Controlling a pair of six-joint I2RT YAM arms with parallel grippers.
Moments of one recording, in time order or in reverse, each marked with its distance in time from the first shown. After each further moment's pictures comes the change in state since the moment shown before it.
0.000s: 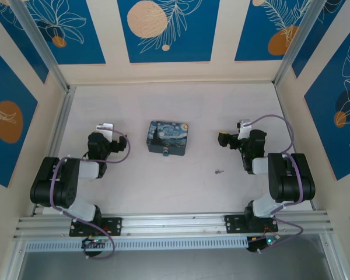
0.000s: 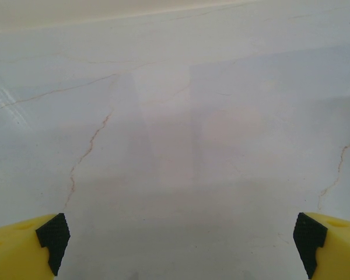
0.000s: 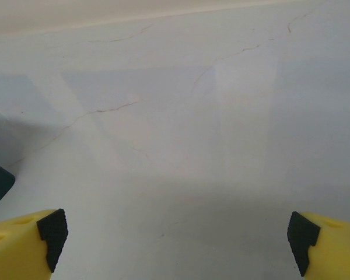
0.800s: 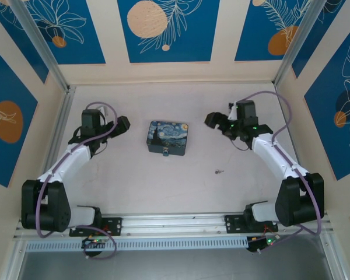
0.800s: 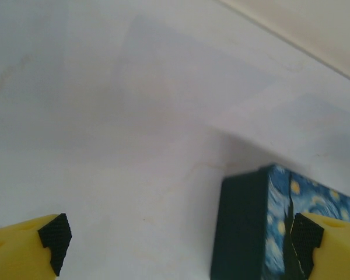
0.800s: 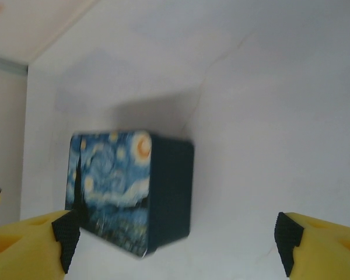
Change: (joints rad) left arm -0.022 -0.245 0.418 -0.927 0.235 -0.581; right arm 0.251 -0.212 0.568 -1.143 -0.050 0.565
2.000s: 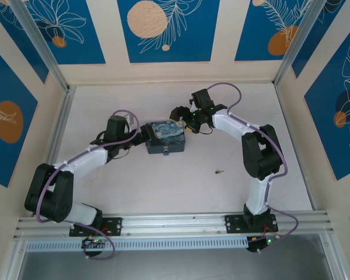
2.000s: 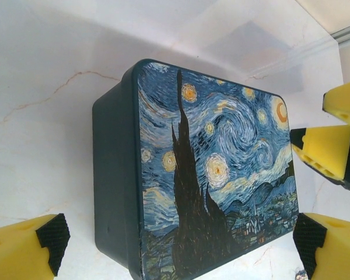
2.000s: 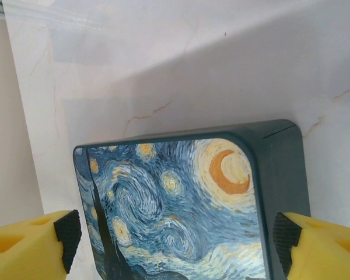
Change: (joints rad) left arm -0.261 0.130 -0.046 0.169 0.056 -0.184; right arm 0.225 0.576 0.453 -0.003 -0.039 0.195
